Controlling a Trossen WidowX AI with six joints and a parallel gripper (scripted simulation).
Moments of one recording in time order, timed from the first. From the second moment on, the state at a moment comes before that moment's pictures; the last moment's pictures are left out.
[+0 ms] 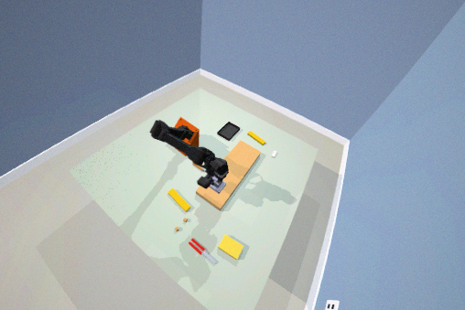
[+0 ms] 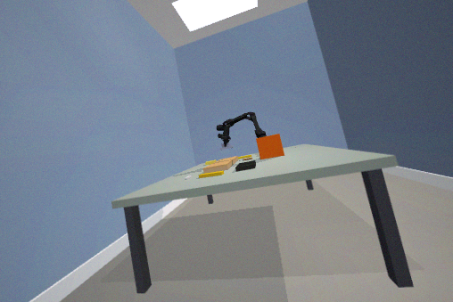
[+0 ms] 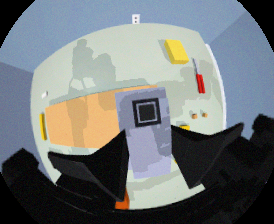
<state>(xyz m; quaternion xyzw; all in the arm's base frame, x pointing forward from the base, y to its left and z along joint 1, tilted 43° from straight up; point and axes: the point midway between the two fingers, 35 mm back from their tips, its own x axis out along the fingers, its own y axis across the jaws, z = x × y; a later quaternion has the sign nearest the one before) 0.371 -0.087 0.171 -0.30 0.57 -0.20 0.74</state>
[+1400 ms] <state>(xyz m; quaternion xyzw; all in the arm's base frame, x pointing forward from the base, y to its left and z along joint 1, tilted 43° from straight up) 0.326 0.188 -0.039 -0.48 0.61 0.19 0.60</state>
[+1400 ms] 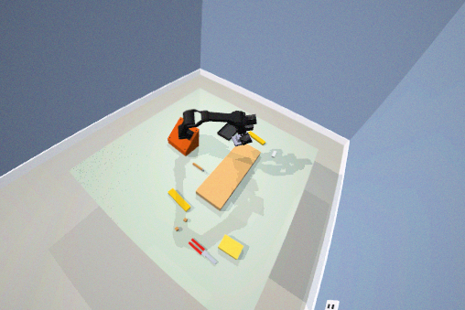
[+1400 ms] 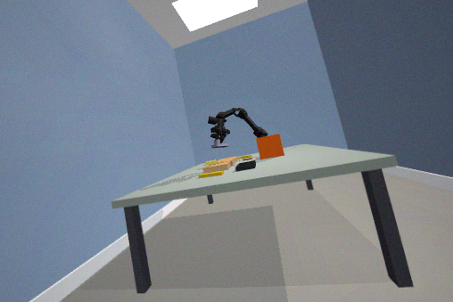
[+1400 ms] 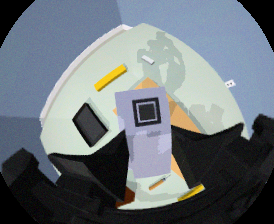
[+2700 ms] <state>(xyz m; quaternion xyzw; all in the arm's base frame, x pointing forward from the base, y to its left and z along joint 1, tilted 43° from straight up) 0.135 0.259 -0.198 -0.60 0.59 0.39 0.37</state>
